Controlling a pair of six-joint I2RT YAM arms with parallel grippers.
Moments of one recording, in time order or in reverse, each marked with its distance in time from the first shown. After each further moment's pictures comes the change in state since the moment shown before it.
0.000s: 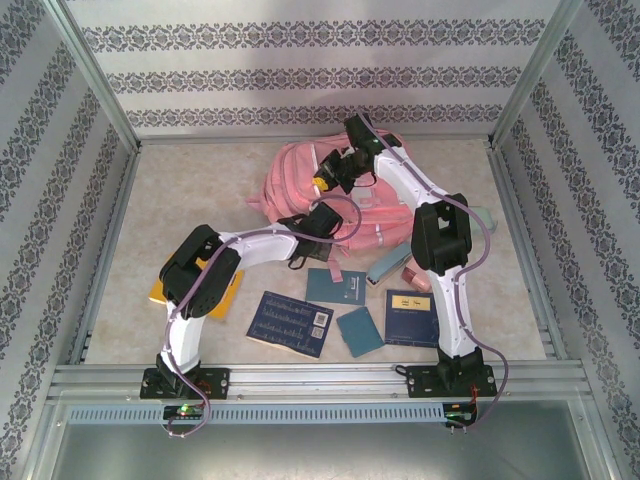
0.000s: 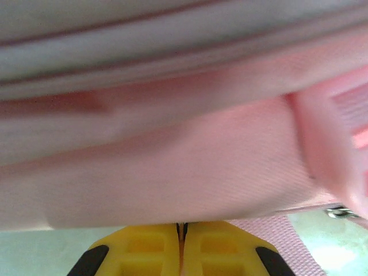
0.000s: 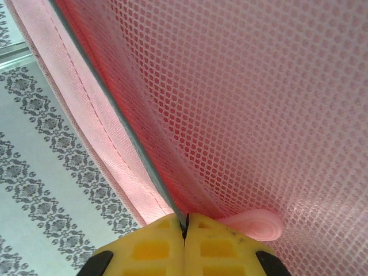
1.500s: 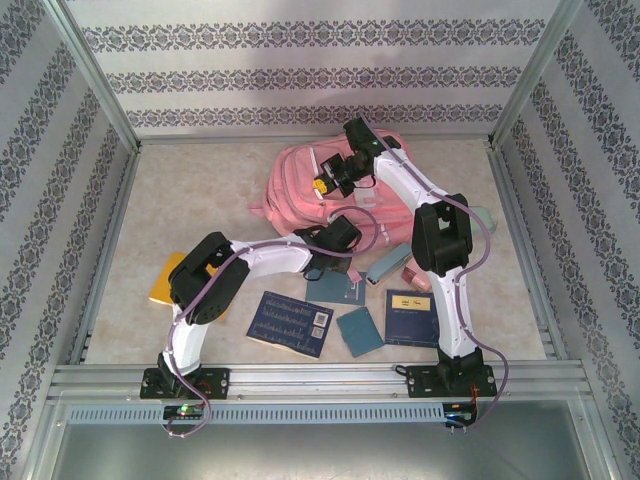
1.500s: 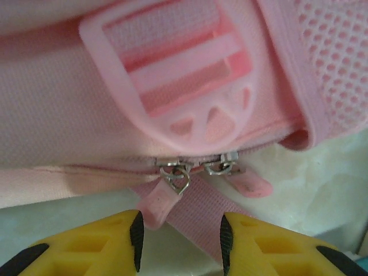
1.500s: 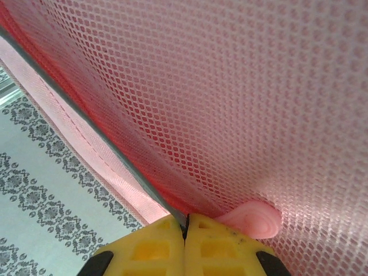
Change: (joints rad) left arm -0.127 0.022 0.037 0.018 0.043 -0.103; right arm 0.007 -0.016 -0.048 0.016 -0.011 0.206
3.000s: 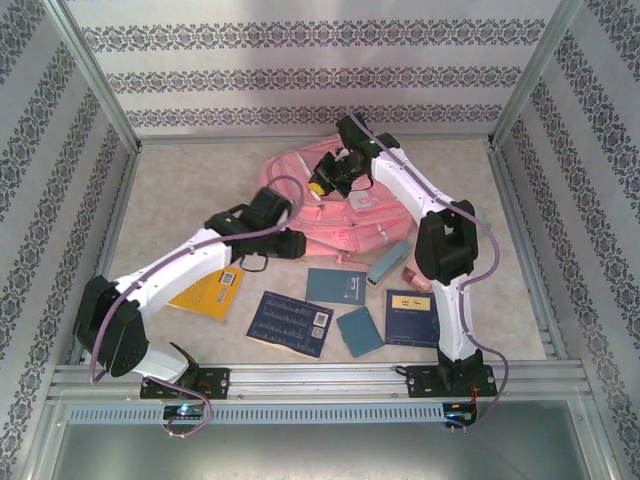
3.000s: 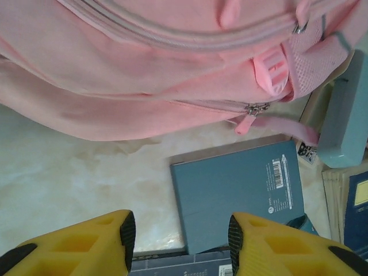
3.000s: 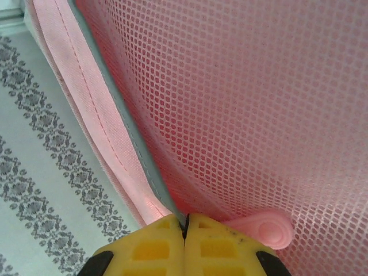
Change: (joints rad) left arm 0.197 -0.550 -0.212 -0.273 0.238 -0.028; right arm 0.054 -0.107 -0.024 -0.072 0.076 -0.207
